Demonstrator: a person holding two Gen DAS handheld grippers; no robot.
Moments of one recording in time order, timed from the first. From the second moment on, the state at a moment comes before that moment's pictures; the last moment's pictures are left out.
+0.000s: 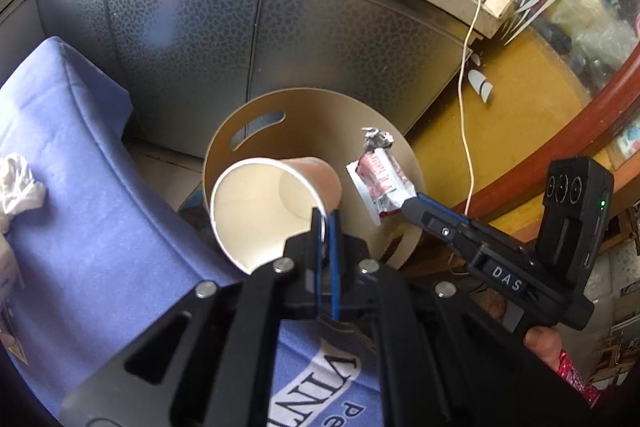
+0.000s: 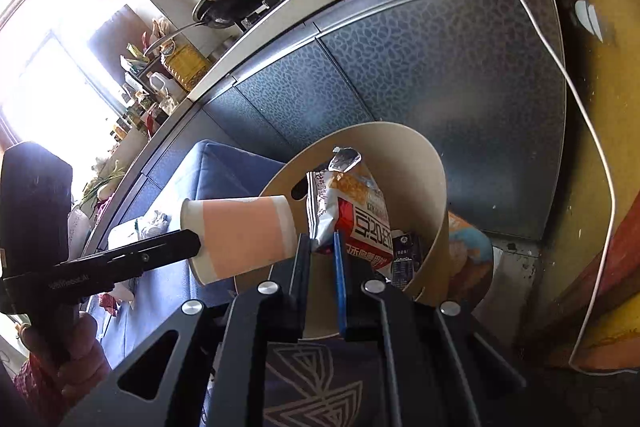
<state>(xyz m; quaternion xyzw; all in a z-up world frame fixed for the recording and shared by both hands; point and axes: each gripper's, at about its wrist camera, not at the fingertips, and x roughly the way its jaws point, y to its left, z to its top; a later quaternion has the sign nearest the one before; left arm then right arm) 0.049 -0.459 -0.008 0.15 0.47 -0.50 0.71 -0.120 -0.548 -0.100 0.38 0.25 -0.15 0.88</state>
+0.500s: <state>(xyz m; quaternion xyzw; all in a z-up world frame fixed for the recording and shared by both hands) 0.042 -0.409 -0.004 0.22 0.37 -0.38 0.82 -0.117 -0.525 -0.077 0.34 0.23 -0.18 0.89</state>
